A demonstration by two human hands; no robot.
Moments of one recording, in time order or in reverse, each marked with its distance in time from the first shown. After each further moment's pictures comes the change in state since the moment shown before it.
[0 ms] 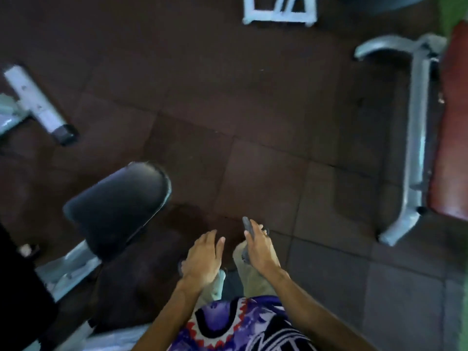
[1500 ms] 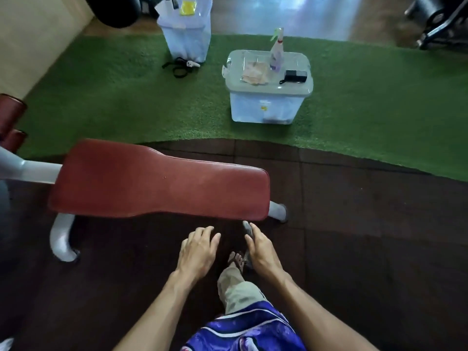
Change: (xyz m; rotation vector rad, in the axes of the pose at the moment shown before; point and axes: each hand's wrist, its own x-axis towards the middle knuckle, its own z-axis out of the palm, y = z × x) left_hand 0.283 0.888 0.113 1.060 -0.421 1.372; right_hand 0.166 0.270 -0.605 1.138 1.194 0.624
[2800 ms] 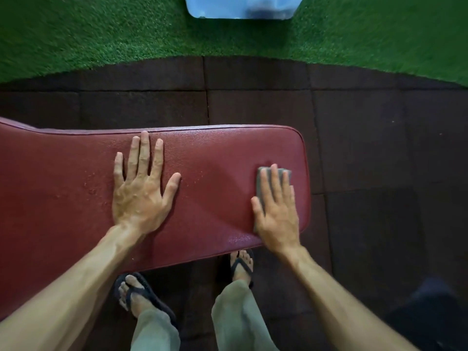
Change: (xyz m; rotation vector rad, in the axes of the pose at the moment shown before) left_hand 0.430 -0.165 0.122 0.379 0.245 0.308; right_hand 0.336 0.150 0.134 -0.536 0.293 -0.010
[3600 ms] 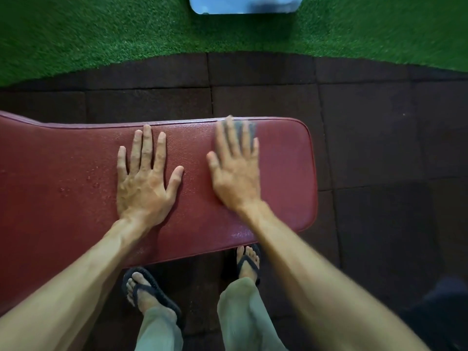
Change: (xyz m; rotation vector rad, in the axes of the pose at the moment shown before) left_hand 0.000 0.001 0.001 -0.016 0.031 -0.007; right_hand 0.078 -0.091 0.009 -0.020 0.130 -0.105
